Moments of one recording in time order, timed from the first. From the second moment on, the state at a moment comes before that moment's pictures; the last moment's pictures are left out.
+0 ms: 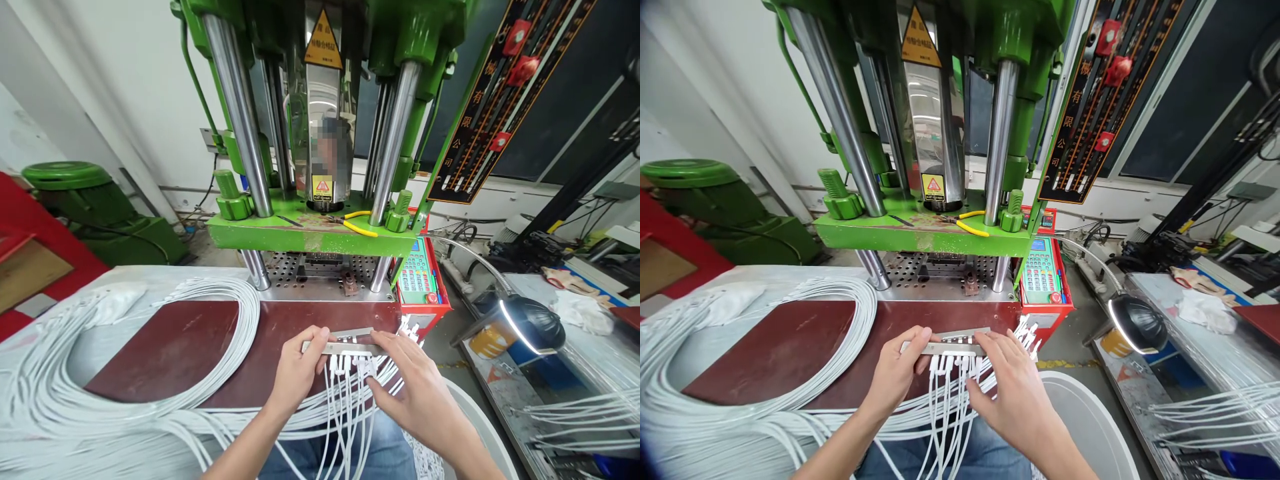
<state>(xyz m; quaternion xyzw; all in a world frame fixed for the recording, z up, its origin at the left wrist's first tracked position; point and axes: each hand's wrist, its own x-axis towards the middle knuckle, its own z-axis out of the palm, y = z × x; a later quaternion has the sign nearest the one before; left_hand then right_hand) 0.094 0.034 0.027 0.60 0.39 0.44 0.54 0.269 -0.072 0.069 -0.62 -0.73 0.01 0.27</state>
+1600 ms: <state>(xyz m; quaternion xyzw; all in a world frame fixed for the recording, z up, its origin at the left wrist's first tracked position) 0.108 0.030 0.021 0.60 0.34 0.36 0.62 0.414 -0.198 -0.009 -0.87 -0.46 0.07 0.13</state>
